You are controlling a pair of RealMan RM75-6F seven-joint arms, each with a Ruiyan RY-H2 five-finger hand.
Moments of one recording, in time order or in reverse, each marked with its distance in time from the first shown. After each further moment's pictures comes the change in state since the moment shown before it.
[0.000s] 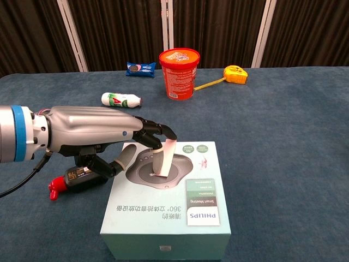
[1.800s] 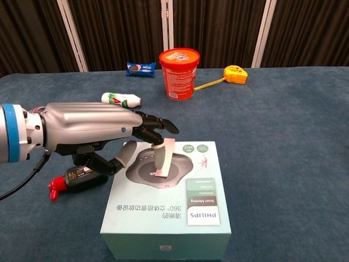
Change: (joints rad) left arm 0.022 -0.004 0.006 -0.029 0.062 0.067 0.001; right arm -0.023 0.016 0.028 -0.004 -0.006 -0.003 0.023
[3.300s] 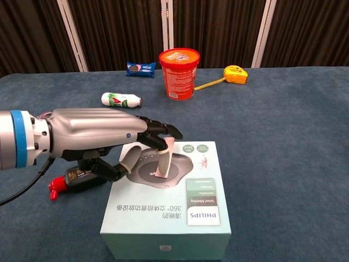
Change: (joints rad) left arm -0.004 -0.029 0.002 0.024 0.000 -0.015 -0.009; right arm -0.006 0.006 0.011 0.005 0.012 -0.008 0.015
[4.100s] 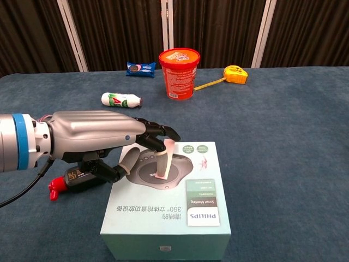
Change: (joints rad) left arm 0.002 -0.011 0.011 0.019 -0.024 -0.005 0.013; right arm -0.002 0.003 0.003 0.000 0.003 -0.001 0.001
